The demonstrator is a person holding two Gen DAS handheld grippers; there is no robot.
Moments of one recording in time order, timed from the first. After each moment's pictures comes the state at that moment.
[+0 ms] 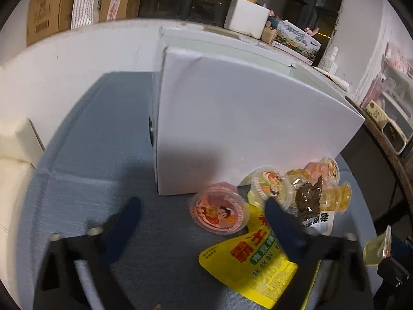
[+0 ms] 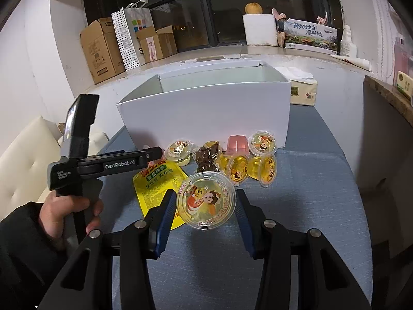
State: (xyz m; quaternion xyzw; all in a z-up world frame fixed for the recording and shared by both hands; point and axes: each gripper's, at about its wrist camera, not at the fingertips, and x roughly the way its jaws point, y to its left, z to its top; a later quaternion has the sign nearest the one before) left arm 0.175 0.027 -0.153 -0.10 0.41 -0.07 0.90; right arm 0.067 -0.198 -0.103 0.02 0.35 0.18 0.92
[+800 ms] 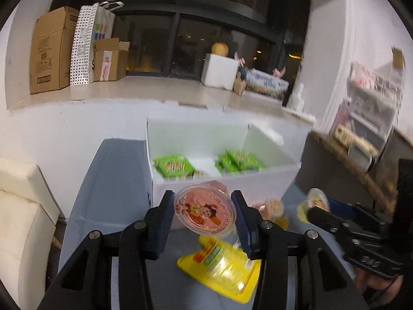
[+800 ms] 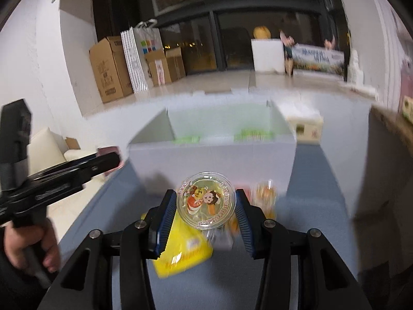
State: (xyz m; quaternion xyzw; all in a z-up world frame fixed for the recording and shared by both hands) left arm 0.106 0.021 -0.026 -0.08 0.28 -0.10 0.95; right arm 0.104 -0.192 -0.040 0.01 0.28 0.20 0.94
